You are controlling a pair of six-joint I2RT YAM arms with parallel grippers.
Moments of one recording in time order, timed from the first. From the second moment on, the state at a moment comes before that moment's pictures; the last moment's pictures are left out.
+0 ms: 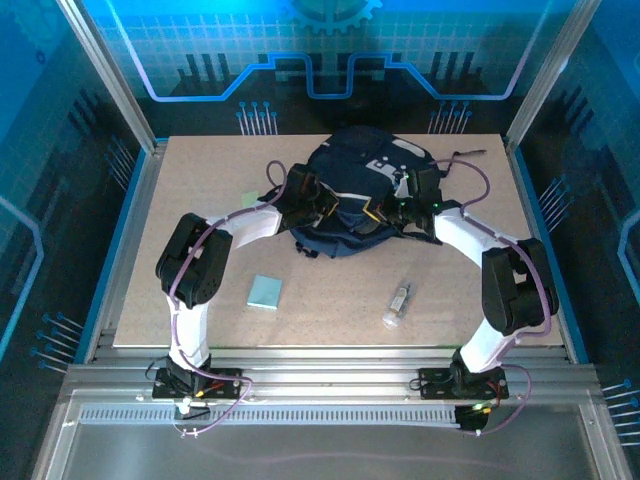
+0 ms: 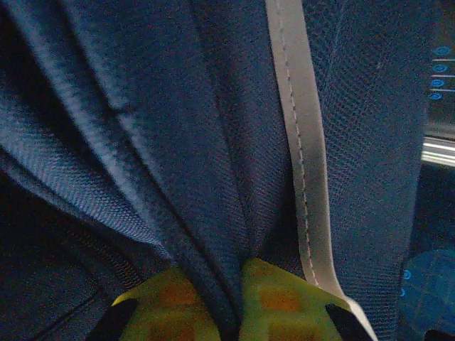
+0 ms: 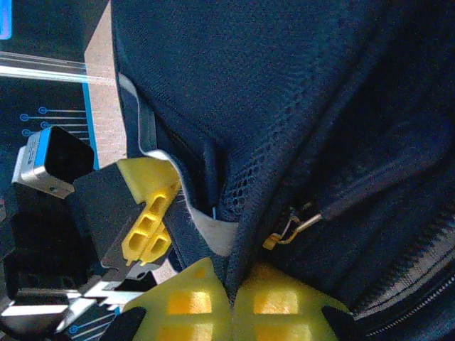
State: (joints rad) left arm -0.47 1.99 1.35 -0.02 0.20 -1.38; right arm 0.26 1.67 1.09 -0.16 -0.51 0.87
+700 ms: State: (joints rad) left arm -0.50 1.99 1.39 0.00 0.17 -1.53; right arm 0.39 1.44 1.11 -0.48 -0.37 0.68
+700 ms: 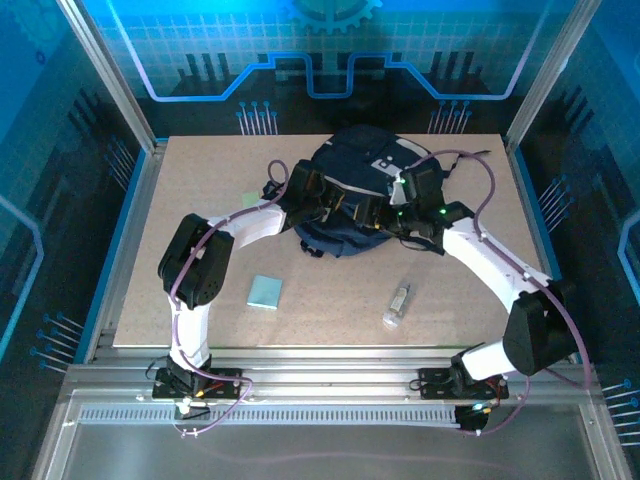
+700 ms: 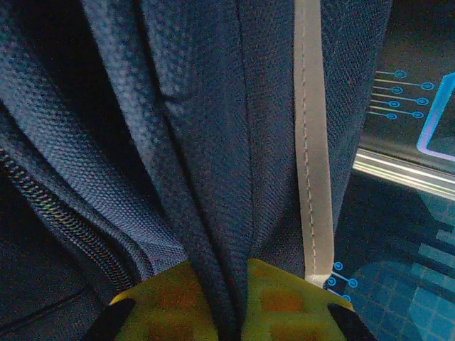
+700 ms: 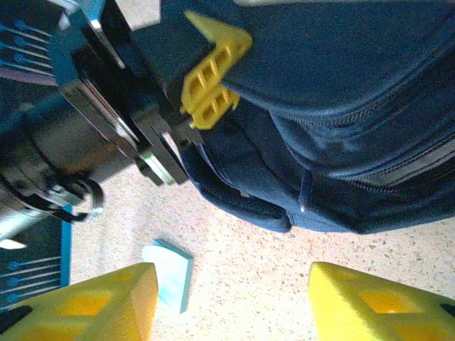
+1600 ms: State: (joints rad) left arm -0.50 1.97 1.37 0.04 0.14 -1.53; right arm 0.45 1.68 1.20 -0.46 -0.13 0.61
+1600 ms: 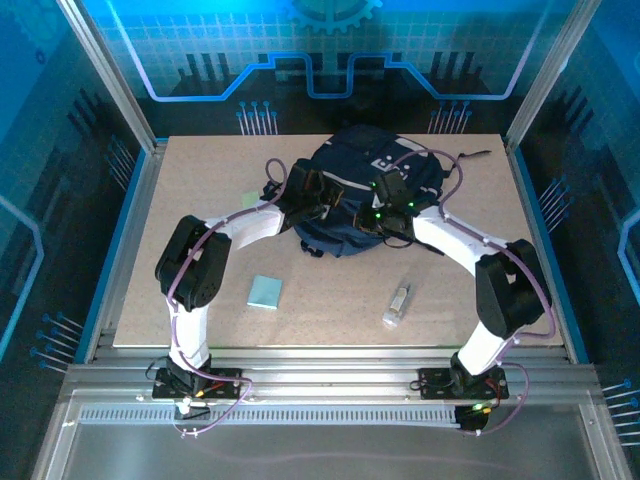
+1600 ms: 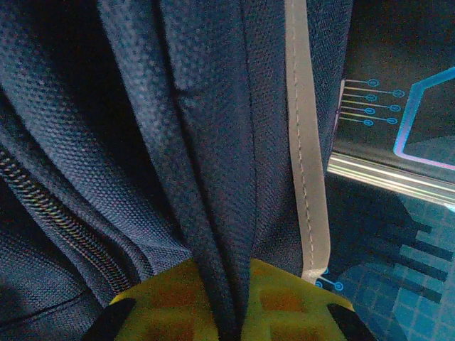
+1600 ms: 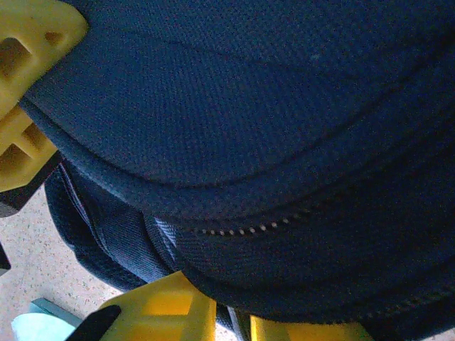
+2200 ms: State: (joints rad) left arm -0.49 1.94 1.35 0.03 0.14 -1.49; right arm 0.43 1.68 1.18 -0.46 -0.17 0.47
